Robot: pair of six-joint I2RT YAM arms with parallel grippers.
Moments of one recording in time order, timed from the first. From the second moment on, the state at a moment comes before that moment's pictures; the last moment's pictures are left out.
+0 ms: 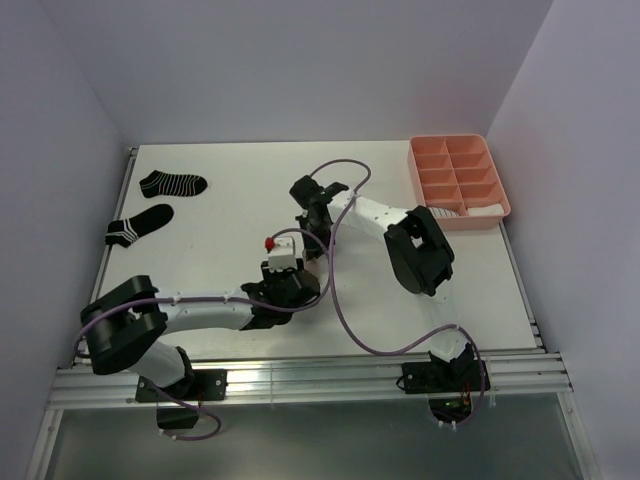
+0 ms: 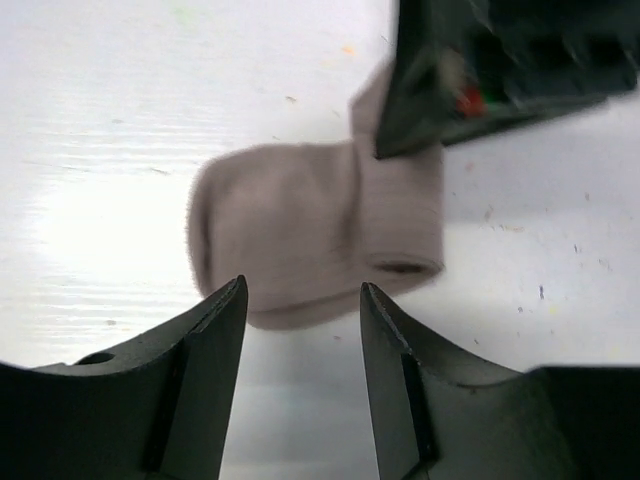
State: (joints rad) left arm -1.12 1.52 0.73 -0.09 -0.82 -0.91; right arm 0.69 2.16 1.69 -0.84 -0.08 0.50
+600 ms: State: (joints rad) left arm -0.91 1.61 0.70 0.02 -0.63 -1.00; right arm 0.65 2.03 1.42 -0.57 -0.27 0.46
